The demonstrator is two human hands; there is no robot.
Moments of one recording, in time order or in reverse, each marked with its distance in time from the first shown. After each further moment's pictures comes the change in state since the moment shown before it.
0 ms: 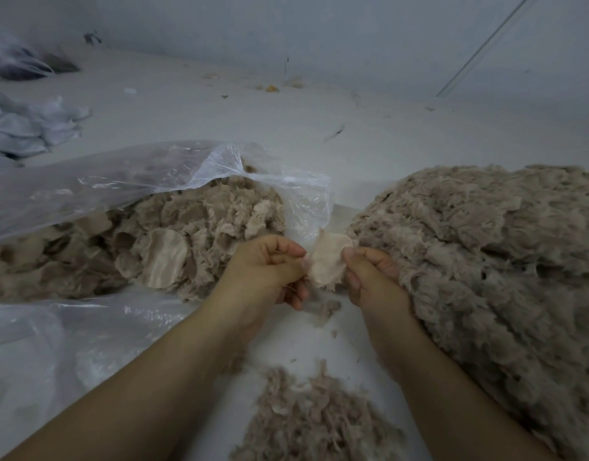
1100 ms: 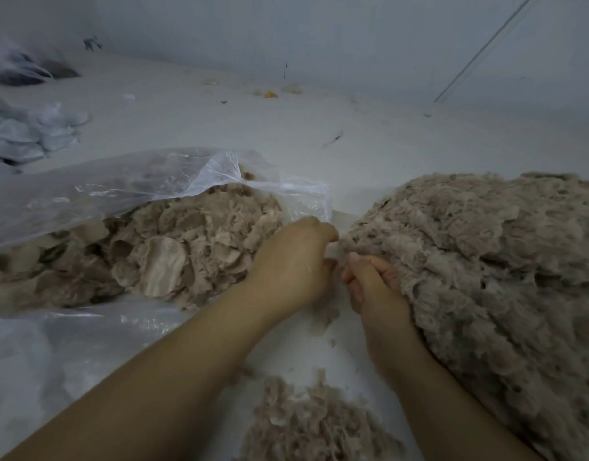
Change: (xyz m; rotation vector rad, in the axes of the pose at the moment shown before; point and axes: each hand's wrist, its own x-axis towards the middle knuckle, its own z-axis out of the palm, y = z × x) left_hand 0.030 0.020 0.028 1.353 -0.033 0.476; right_hand -0.007 -0.004 0.004 -0.028 0.110 -0.052
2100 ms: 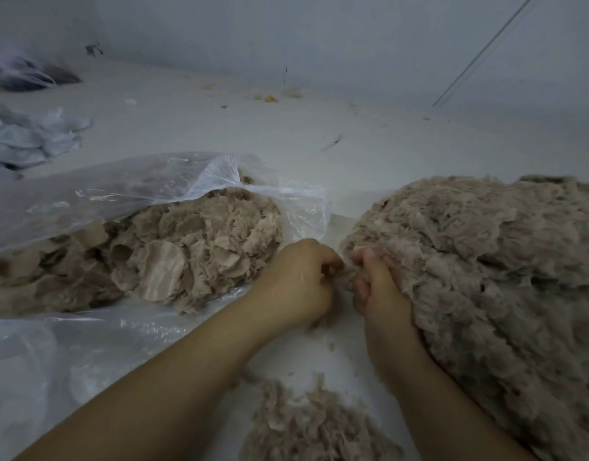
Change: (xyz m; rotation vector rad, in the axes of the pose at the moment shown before) left_hand -0.007 -0.004 0.016 -0.274 -0.082 -0.030; right_hand 0.002 -0.009 0.007 0.163 0.145 0.101
